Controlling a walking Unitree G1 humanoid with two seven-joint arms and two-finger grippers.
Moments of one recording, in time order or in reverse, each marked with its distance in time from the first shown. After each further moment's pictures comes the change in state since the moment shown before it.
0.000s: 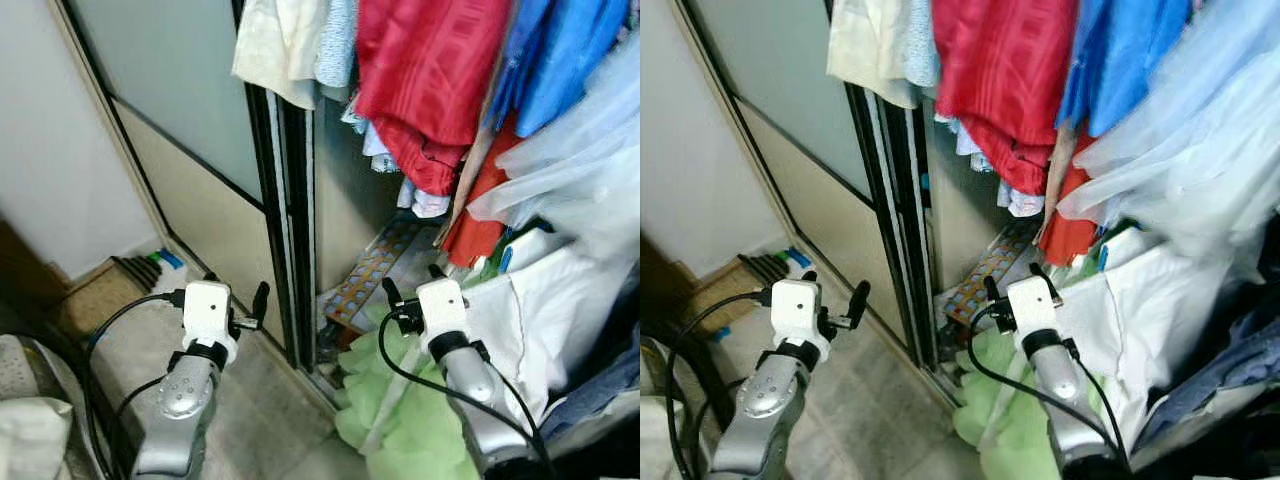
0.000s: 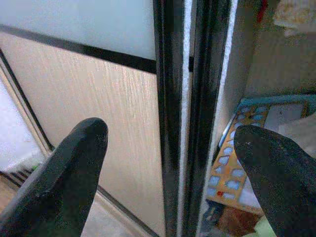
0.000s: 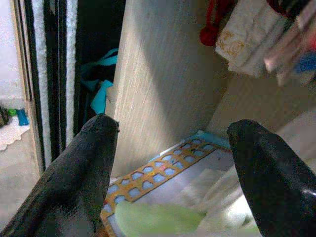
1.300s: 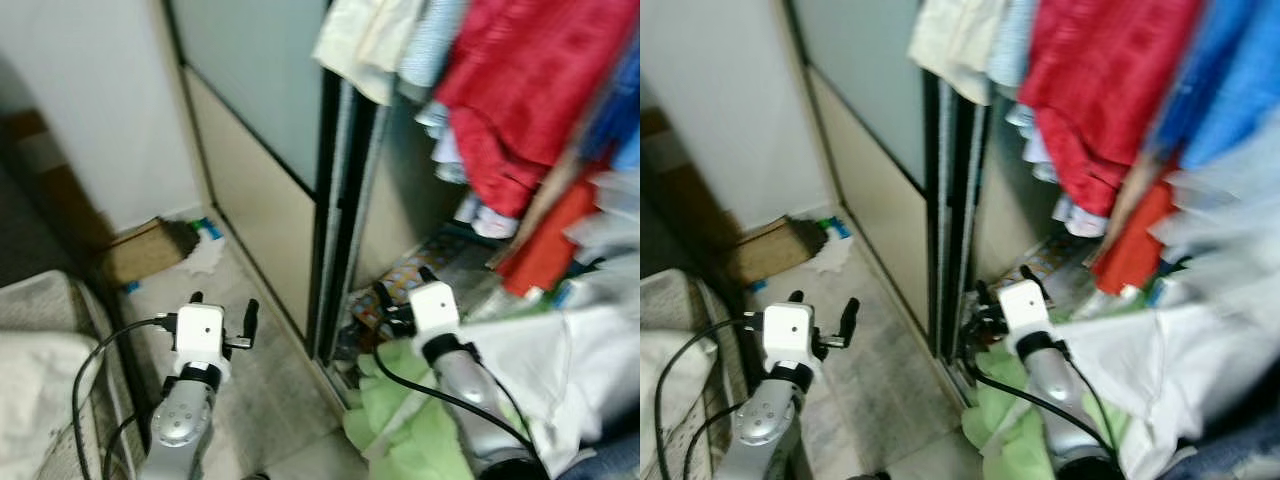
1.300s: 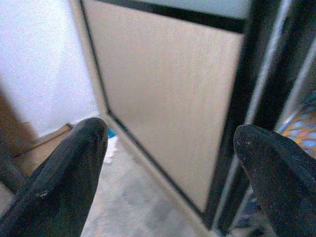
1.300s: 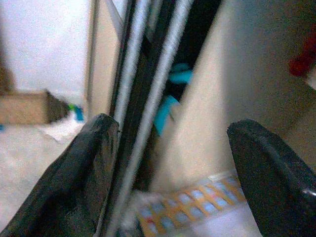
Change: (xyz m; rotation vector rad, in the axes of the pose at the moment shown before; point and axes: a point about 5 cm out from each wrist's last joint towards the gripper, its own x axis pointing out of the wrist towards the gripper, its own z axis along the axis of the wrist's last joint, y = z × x) left arm -0.019 0.004 -0.018 0.042 0.027 0.072; right arm 0.000 0.015 0.002 0.027 -0.021 0.041
